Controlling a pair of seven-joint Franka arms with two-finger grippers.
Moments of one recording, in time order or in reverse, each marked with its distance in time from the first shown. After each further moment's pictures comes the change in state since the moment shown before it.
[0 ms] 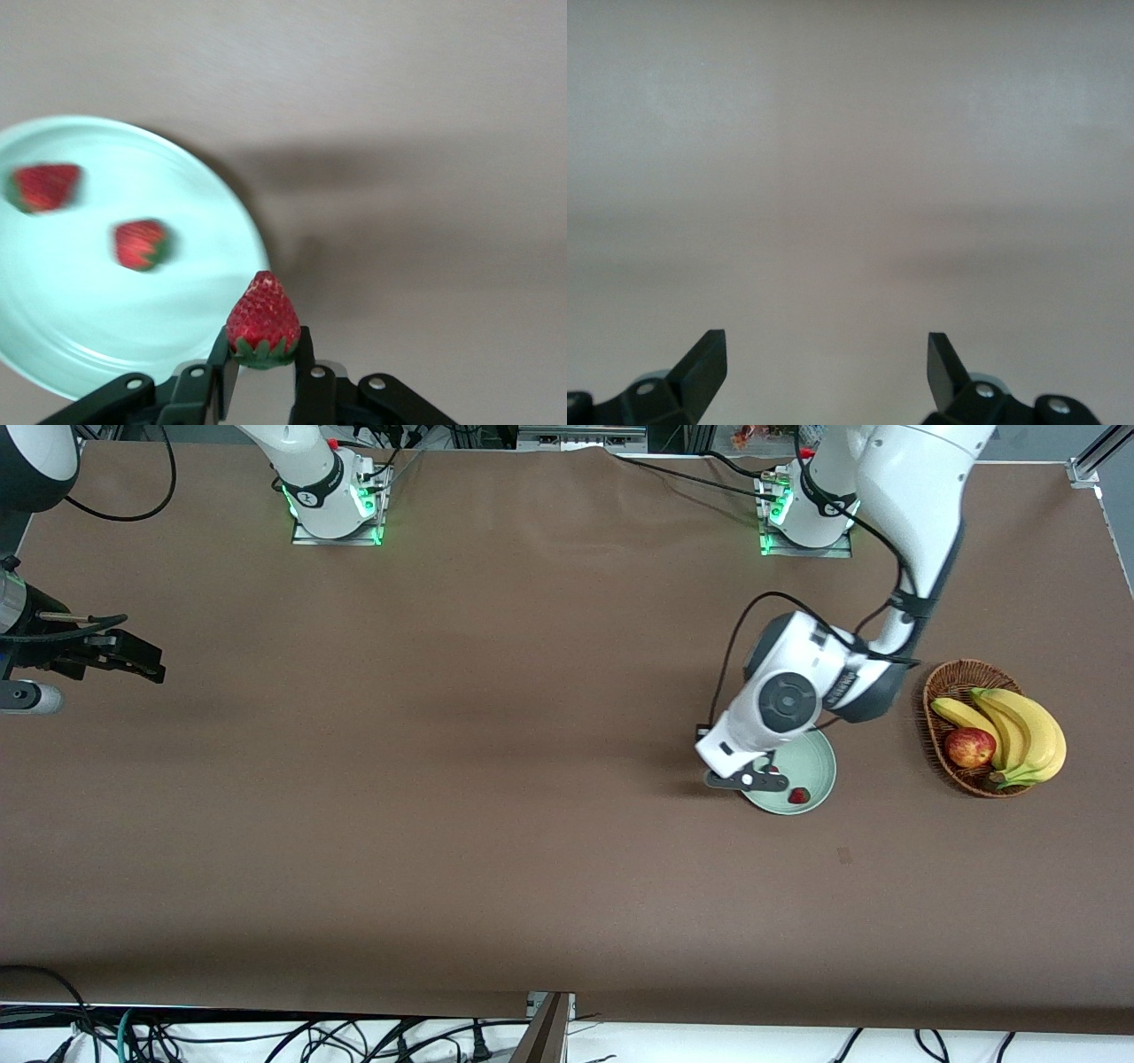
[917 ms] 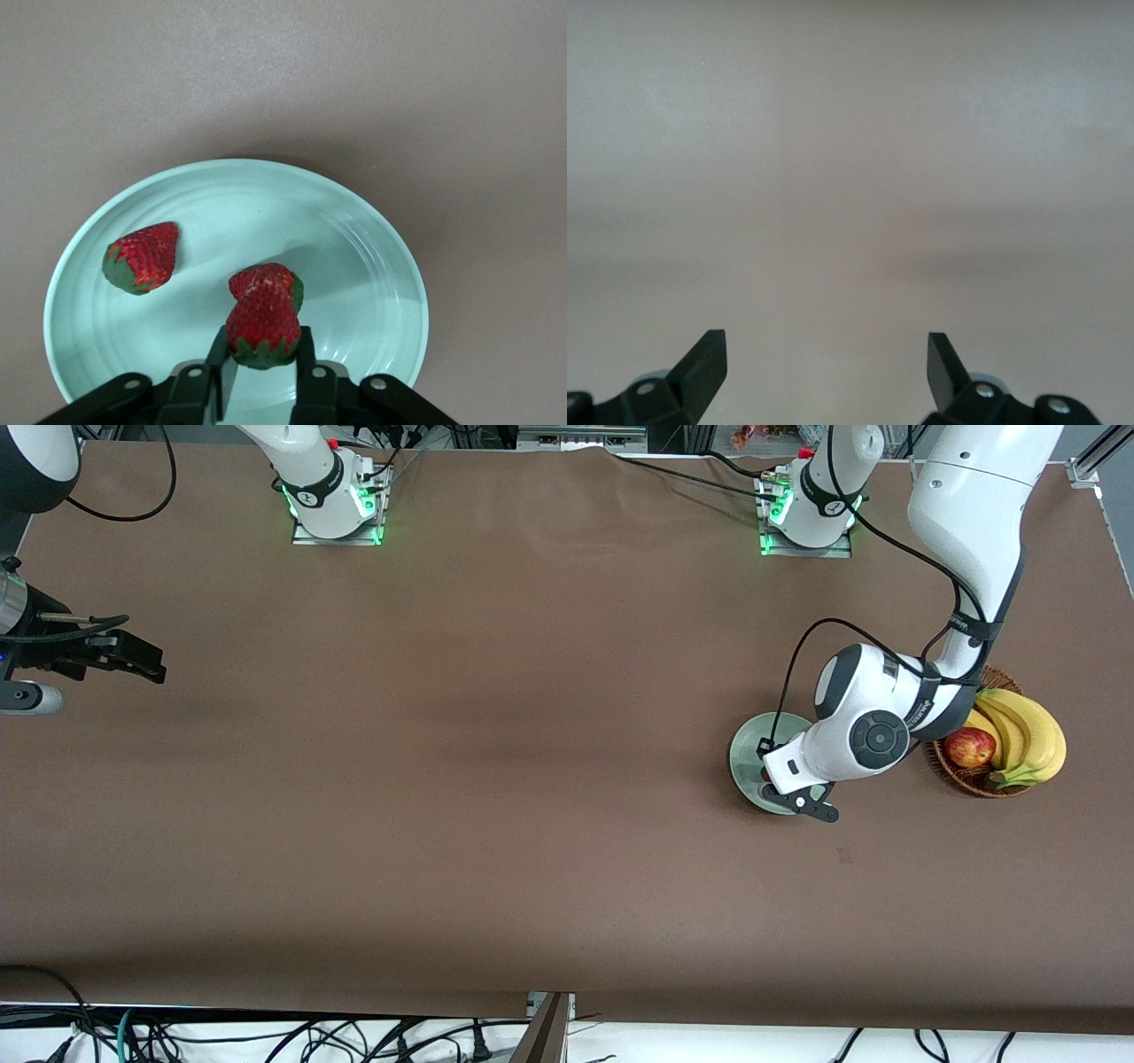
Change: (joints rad) left arm 0.133 0.047 0.001 -0.027 0.000 0.074 0.348; right arm 0.001 0.001 0.000 0.000 0.000 0.001 -0.001
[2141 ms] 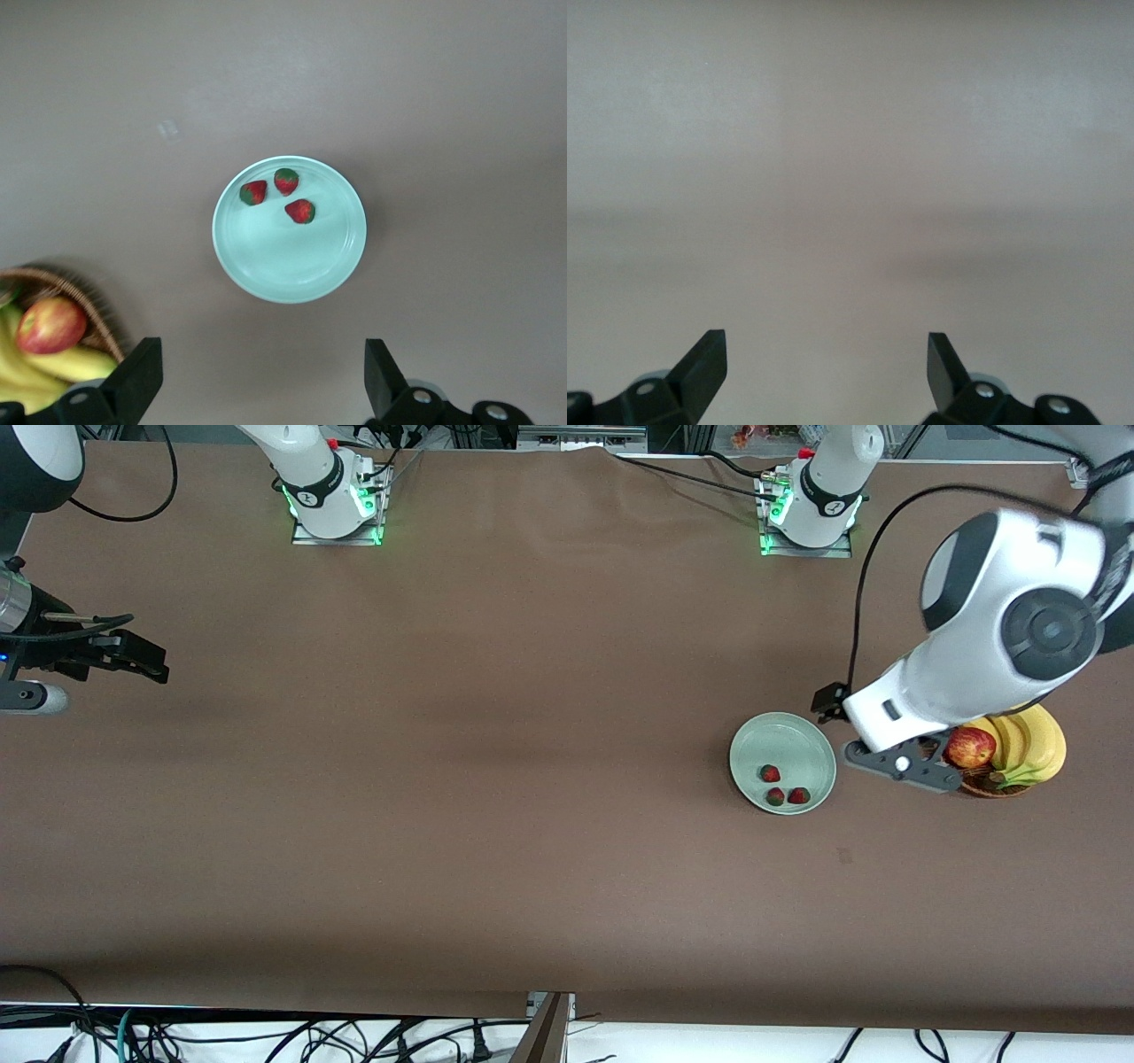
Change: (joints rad) left arm 0.003 -0.258 -0.021 0.378 0.000 -0.577 -0.054; right arm 0.003 0.000 0.004 0.000 0.000 0.001 0.000
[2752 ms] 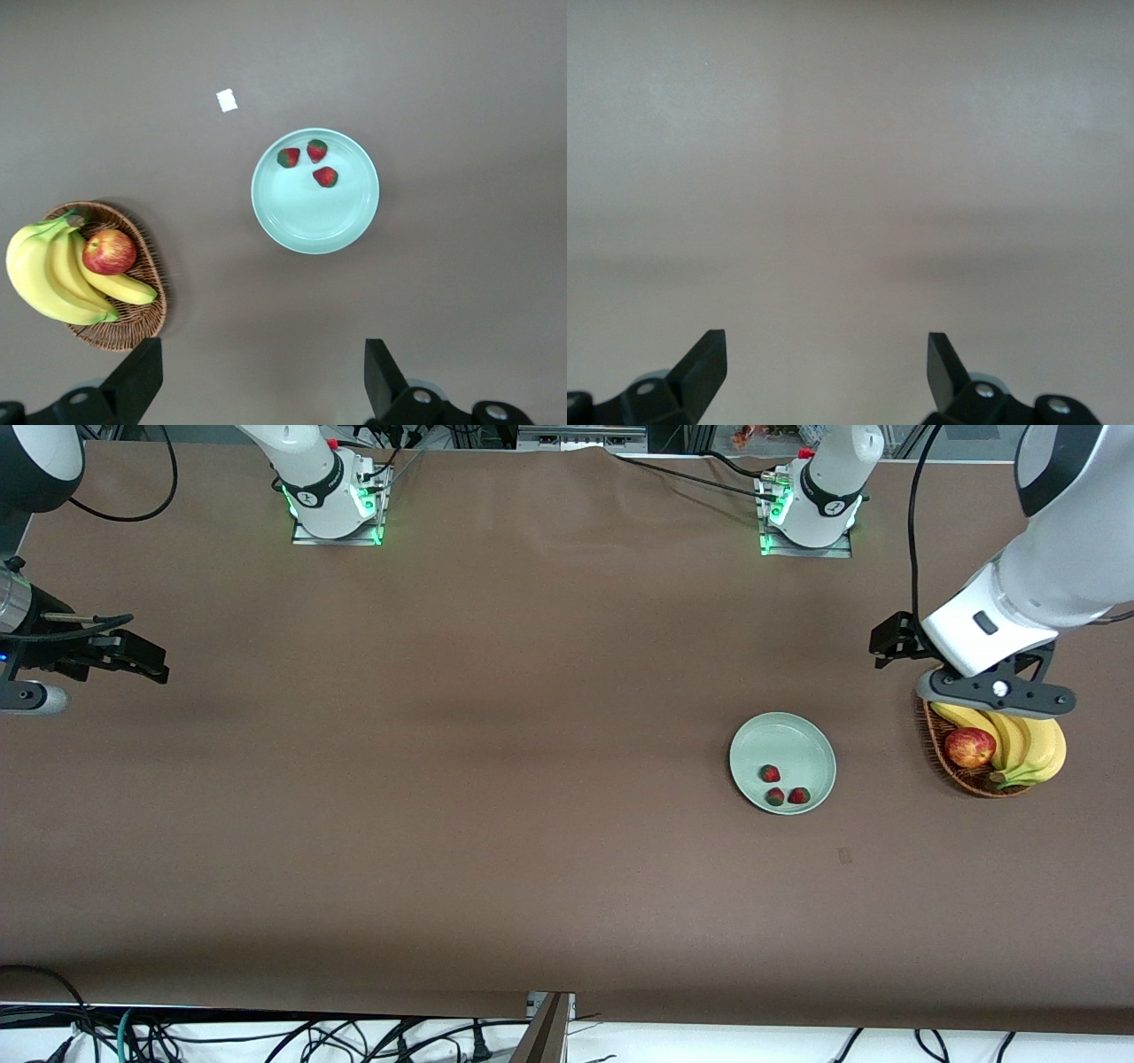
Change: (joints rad) left arm 0.001 -0.140 0.045 0.033 0.000 -0.133 -0.045; right arm 0.000 0.000 0.000 0.000 0.000 0.000 0.000
